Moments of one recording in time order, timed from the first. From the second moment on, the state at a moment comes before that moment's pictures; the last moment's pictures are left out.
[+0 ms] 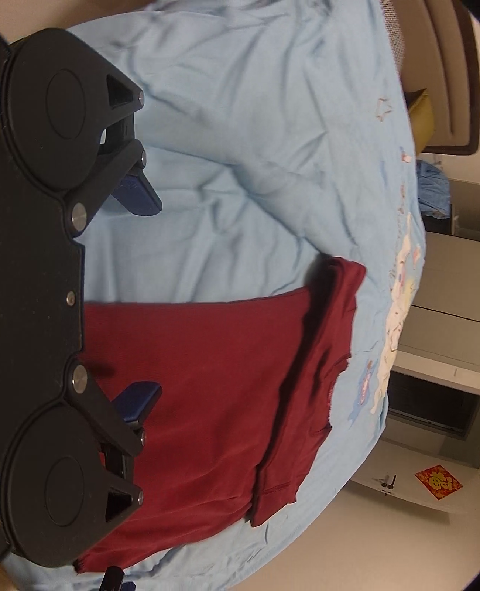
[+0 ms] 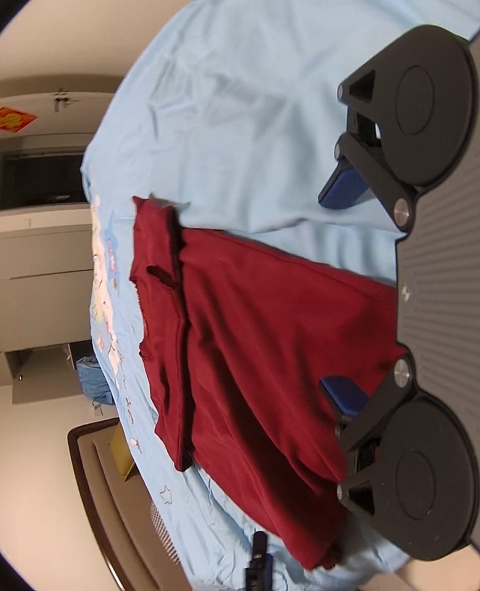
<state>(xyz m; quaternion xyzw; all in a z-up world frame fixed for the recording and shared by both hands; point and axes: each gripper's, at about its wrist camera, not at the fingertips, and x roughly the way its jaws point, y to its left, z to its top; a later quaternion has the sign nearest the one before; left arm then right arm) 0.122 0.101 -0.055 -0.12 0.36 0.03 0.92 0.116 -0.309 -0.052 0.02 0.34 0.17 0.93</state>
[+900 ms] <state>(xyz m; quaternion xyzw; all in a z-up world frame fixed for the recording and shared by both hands) 0.088 0.070 -0.027 -0.11 0.38 0.05 0.92 0.074 -0.321 -0.038 0.02 0.33 0.16 0.93</state>
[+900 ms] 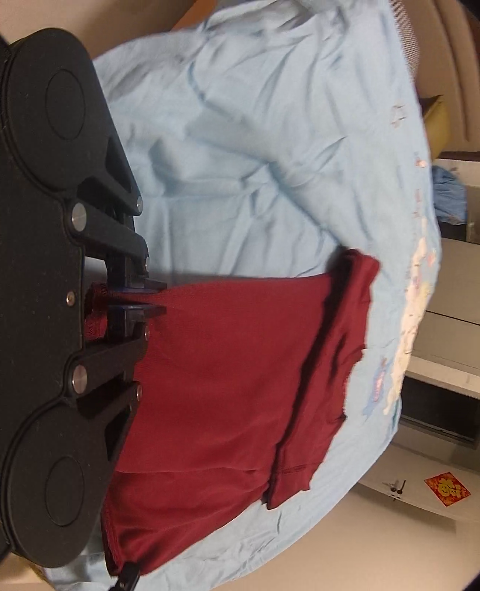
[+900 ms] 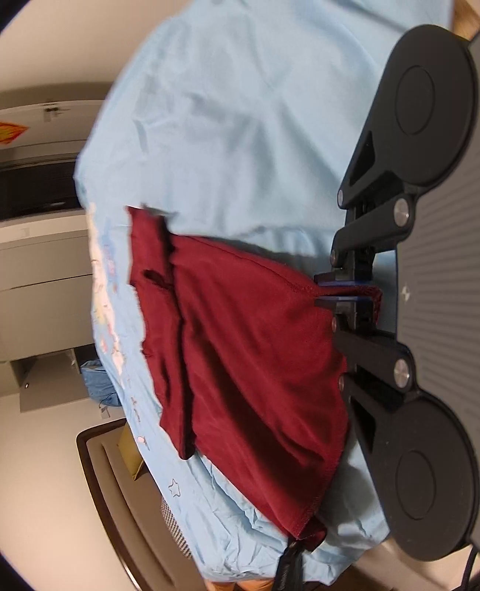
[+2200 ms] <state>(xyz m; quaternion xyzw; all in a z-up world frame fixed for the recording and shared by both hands) 0.057 0.046 -0.014 -0.03 0.34 0.06 0.94 0.032 -0.278 -0.046 -0.29 0.29 0.30 0.86</state>
